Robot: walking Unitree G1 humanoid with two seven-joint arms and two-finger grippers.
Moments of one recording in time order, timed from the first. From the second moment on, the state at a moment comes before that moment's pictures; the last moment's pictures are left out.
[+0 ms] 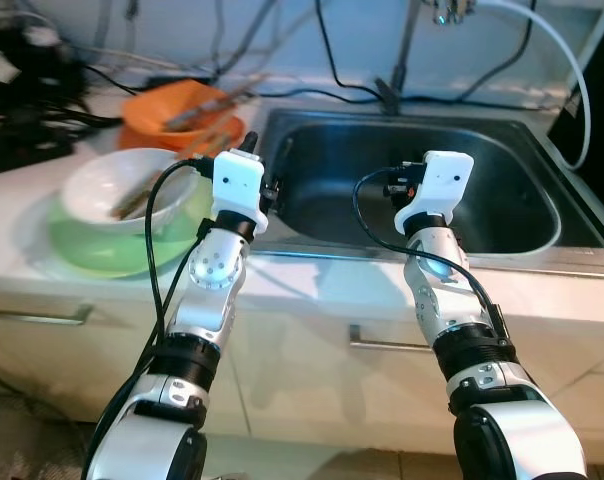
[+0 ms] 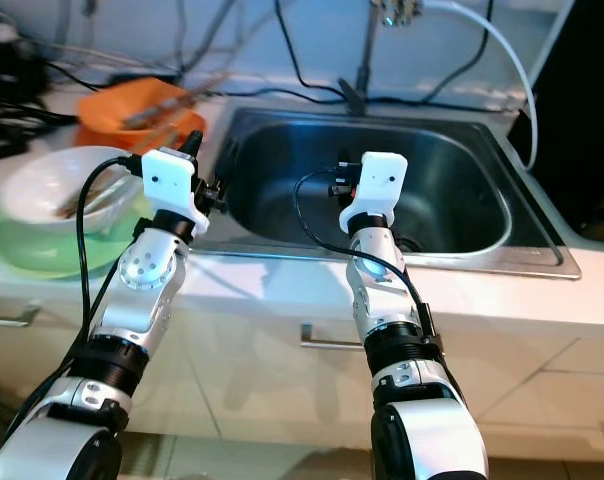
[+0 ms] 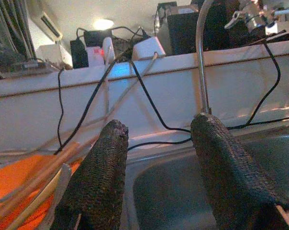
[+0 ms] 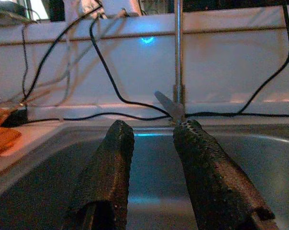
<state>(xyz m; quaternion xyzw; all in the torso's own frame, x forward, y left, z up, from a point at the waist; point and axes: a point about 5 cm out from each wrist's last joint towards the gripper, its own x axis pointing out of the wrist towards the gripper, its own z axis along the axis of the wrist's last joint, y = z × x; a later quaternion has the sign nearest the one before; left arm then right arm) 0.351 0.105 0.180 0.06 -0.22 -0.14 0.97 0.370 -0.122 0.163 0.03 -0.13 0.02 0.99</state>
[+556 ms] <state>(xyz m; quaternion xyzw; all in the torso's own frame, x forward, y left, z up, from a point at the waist) 0.348 0.098 0.179 0.09 -0.22 -0.16 0.96 0.370 -0.122 0.163 0.03 -0.13 0.01 0.99</state>
